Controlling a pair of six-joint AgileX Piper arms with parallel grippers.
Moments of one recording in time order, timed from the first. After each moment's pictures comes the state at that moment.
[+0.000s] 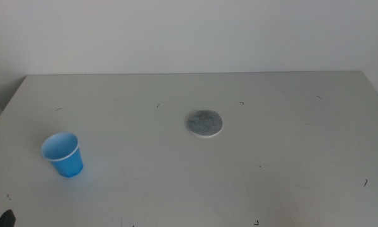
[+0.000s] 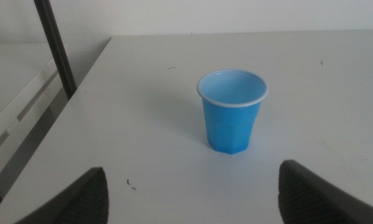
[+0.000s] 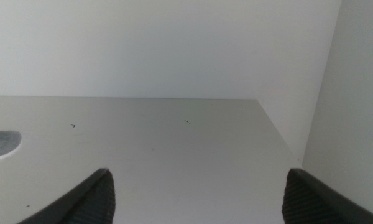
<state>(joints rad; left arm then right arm) 0.01 -0.01 0.03 0.12 0.30 -0.13 -0.05 -0.02 0.03 -0.03 0.14 0.03</state>
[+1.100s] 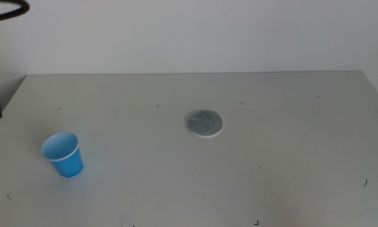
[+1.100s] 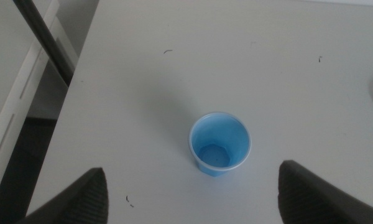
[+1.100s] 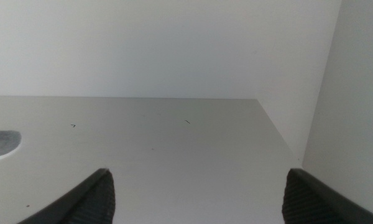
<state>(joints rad) 0.01 0.85 -0.88 0.05 0.78 -0.13 -0.05 -0.02 0.03 -0.03 0.14 0.03</state>
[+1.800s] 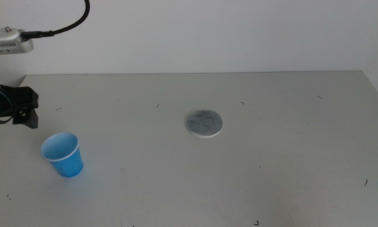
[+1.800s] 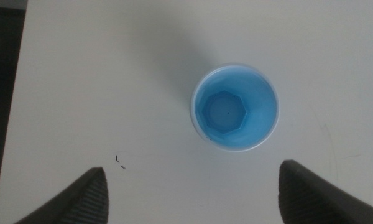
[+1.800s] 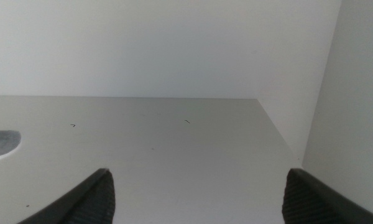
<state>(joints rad) 0.01 1.31 -1.12 0.04 0.97 -0.13 -0.05 -0.02 0.03 -0.03 0.14 0.03</state>
